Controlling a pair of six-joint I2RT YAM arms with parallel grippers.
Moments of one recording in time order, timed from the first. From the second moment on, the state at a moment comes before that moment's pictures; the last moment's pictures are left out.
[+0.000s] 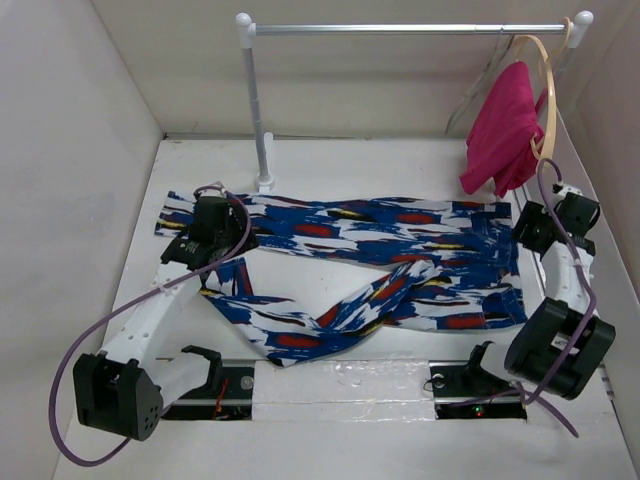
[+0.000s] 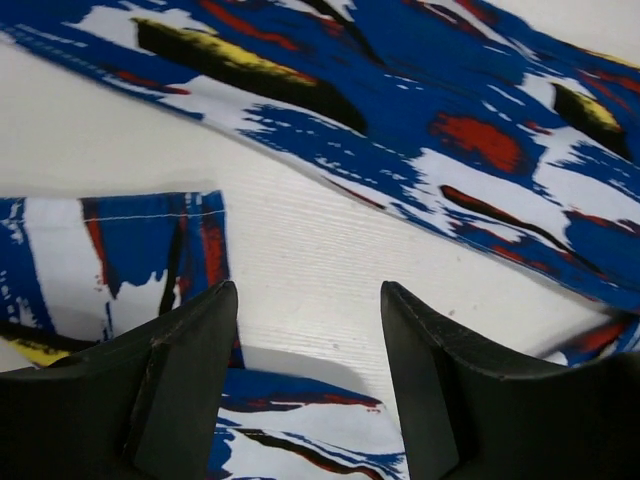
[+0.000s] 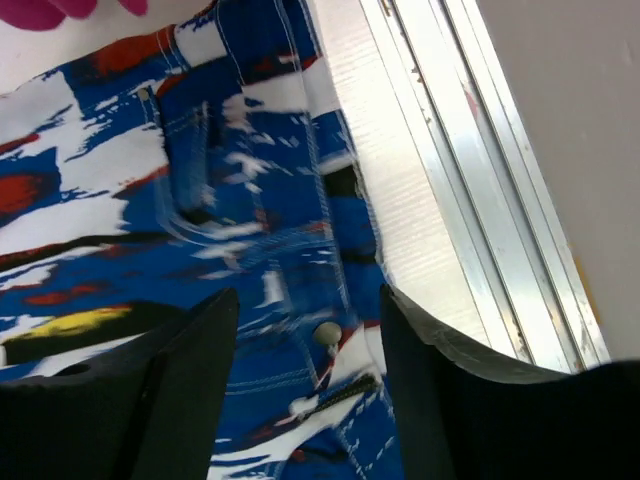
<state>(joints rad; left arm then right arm) -0.27 1.06 0.85 -0.54 -0.08 -0.56 -0.52 1.25 0.88 -0.37 -0.19 0.01</state>
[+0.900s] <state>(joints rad) 0.10 1.13 0.73 -0.86 -0.11 -0.91 0.30 0.85 0.64 -0.53 -0.46 -0.11</state>
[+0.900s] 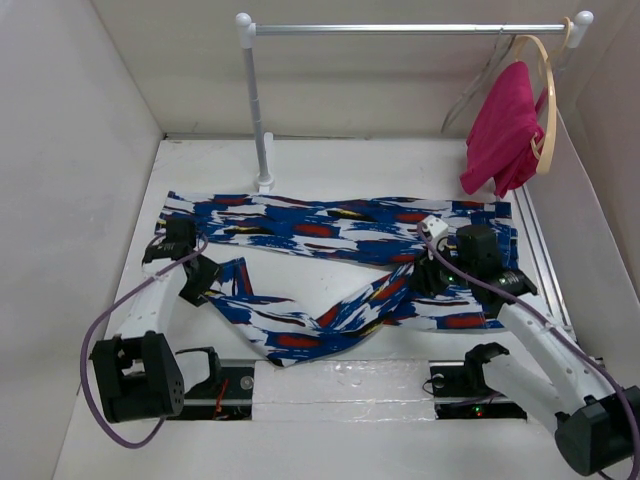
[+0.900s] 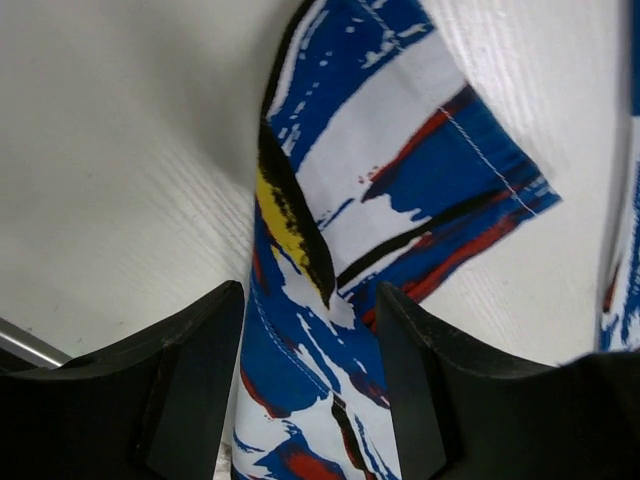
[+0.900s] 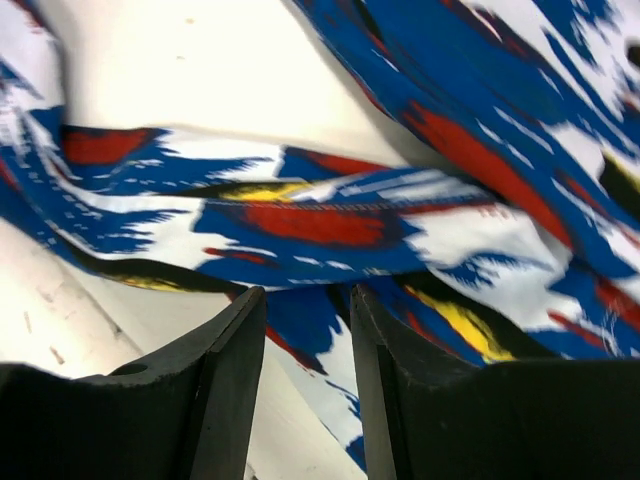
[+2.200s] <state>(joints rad) 0.05 0.76 1.26 -1.22 -0.23 -1.07 0.47 1.07 0.80 -0.59 -0.40 -0.27</state>
